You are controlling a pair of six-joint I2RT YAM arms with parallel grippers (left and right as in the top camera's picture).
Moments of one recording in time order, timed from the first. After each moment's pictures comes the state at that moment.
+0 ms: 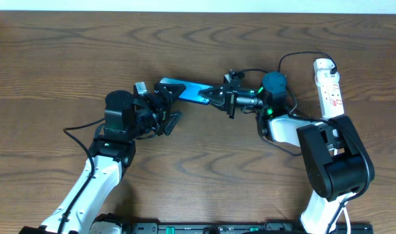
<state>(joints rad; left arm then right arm) -0.19 1.26 0.59 0.23 0.64 -1.51 0.33 1.95 0.84 1.06 -1.13 2.00</state>
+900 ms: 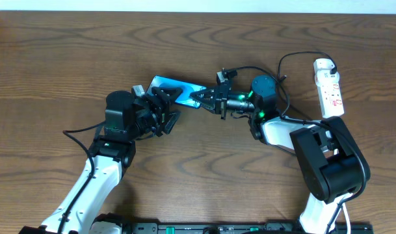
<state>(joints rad) -0.19 1.26 0.59 0.19 0.59 -1.56 0.39 1.95 0.84 1.04 -1.04 1.74</state>
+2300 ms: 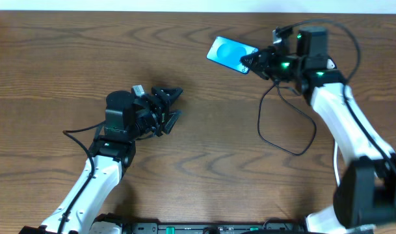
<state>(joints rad) -0.19 1.26 0.59 0.19 0.59 -1.56 0.11 1.69 1.29 -0.29 -0.78 0.73</state>
